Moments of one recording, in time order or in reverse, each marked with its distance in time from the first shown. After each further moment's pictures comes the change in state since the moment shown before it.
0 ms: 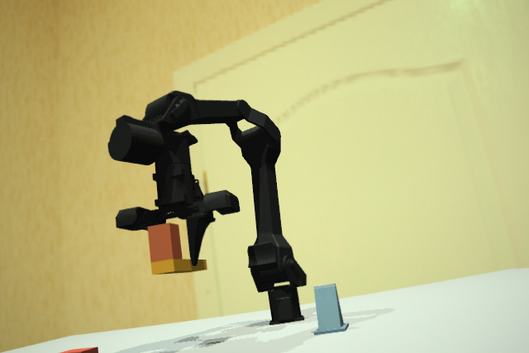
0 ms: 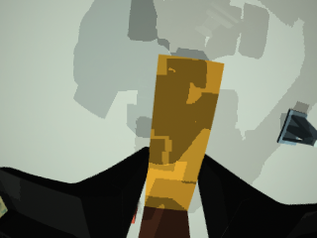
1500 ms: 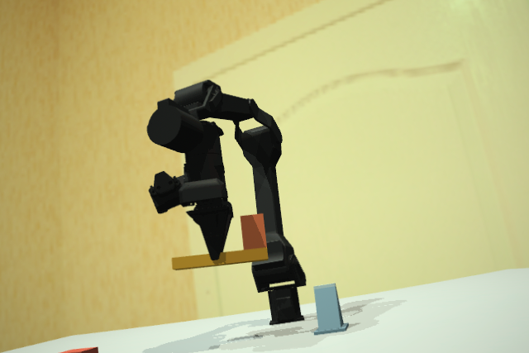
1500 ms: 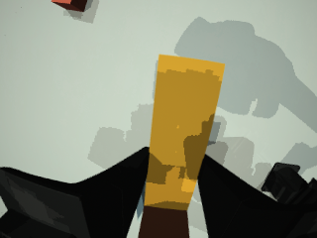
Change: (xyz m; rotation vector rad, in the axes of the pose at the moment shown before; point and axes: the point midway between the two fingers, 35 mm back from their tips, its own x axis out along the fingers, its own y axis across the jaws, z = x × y) arm -0.001 -0.057 -0.012 -1.795 0.008 -0.004
